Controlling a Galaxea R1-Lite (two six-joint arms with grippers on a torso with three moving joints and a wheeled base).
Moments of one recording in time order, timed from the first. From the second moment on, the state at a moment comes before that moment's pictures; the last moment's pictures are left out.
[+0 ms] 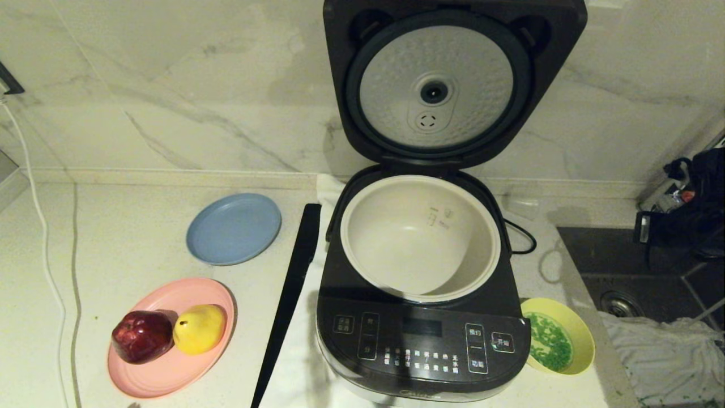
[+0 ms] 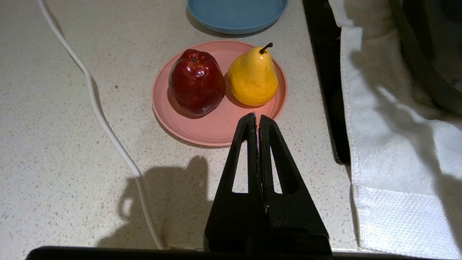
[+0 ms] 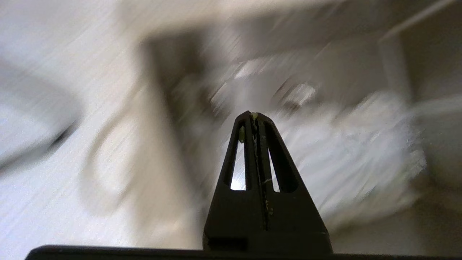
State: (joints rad) left arm 0.00 0.00 -0.01 0.03 -0.03 0.08; right arm -0.19 1.73 -1.10 -0.10 -0.16 0.10
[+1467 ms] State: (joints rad) left arm 0.00 0.00 -0.01 0.03 -0.03 0.08; right arm 0.10 1.37 -0.57 0.18 0.03 0.32
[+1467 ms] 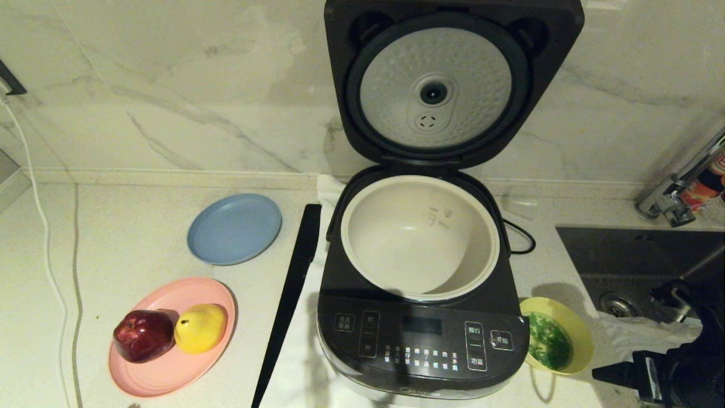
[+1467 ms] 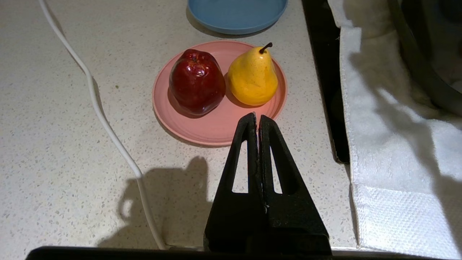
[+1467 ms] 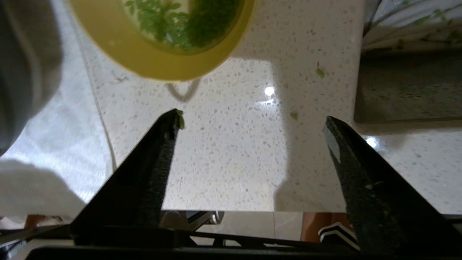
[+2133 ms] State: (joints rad) left arm 0.00 0.00 -0.01 0.03 -0.03 0.08; right arm 0.10 1.55 -0.57 0.00 -0.03 0.36
